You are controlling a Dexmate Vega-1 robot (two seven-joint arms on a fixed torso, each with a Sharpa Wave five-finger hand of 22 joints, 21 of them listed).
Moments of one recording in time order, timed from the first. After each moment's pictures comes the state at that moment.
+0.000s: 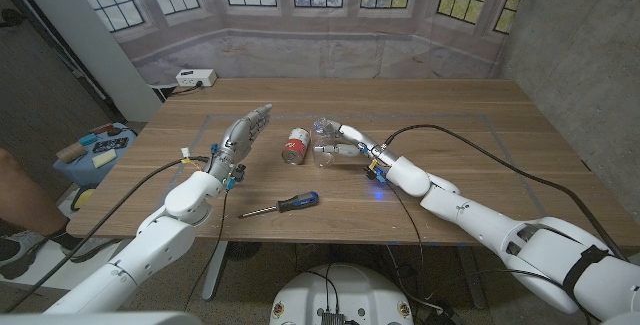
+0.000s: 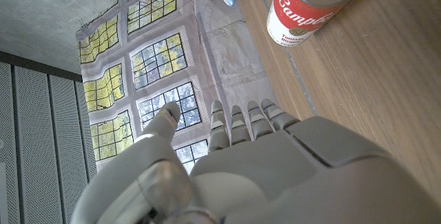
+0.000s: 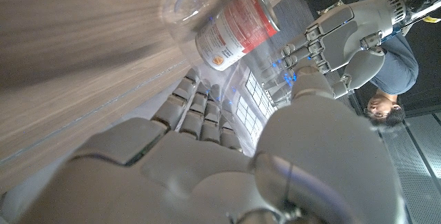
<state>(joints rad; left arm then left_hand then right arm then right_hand) 1.20 0.72 0.26 -1.73 -0.60 -0.30 0.05 0.39 0.17 0.63 -0.10 0.18 0.28 0.03 0.21 0.18 0.14 0.02 0.21 0.18 0.11 0.05 0.19 0.17 0.08 0.00 0.20 0.17 -0.59 -0.36 -0.79 -0.90 -0.13 0.81 -0.04 0.87 -0.03 0.17 -0.16 0.29 0.15 0.13 0.27 0.25 0.19 0.10 0.48 0.43 0.25 0.00 0.30 0.32 0.39 0.01 0.22 0.17</state>
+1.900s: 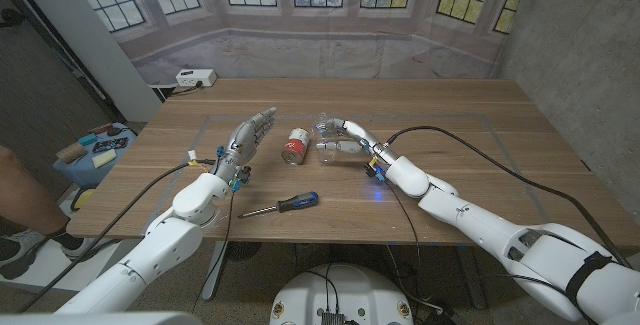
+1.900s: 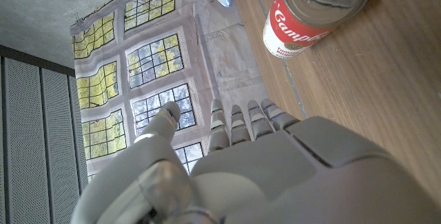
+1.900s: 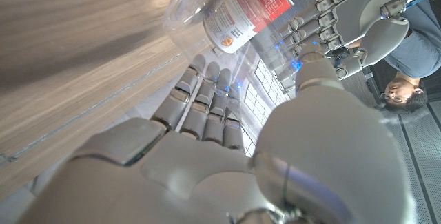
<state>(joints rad) 1.17 0.68 0.29 -1.71 -0.62 -0.29 0.05 0.39 0.17 0.63 -0.10 0.18 0.29 0.02 0.20 0.19 0.15 0.02 0.21 0.18 0.12 0.05 0.18 0.16 0.08 0.00 0.20 0.17 -0.62 -0.37 -0.77 -0.97 -0.08 0.73 -0.08 0.96 -0.04 0.24 -0.15 0.27 0.40 0.06 0.37 0.27 0.39 0.02 0.66 0.53 0.47 -0.04 0.34 0.41 0.55 -0.01 0.23 0.17</state>
